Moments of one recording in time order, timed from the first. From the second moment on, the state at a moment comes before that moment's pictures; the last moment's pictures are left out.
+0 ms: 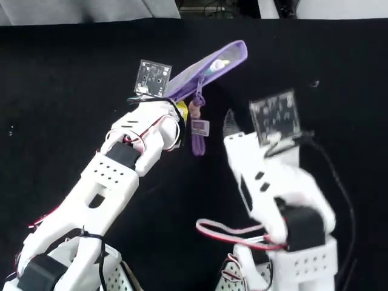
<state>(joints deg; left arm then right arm) 20.9 -29.8 42.1 23.1 9.2 -10.5 -68.8 42.2 59.1 8.6</state>
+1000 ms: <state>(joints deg) 25.0 -29.8 36.6 31.4 9.1 -20.0 -91.7 86.7 20.9 2.7</state>
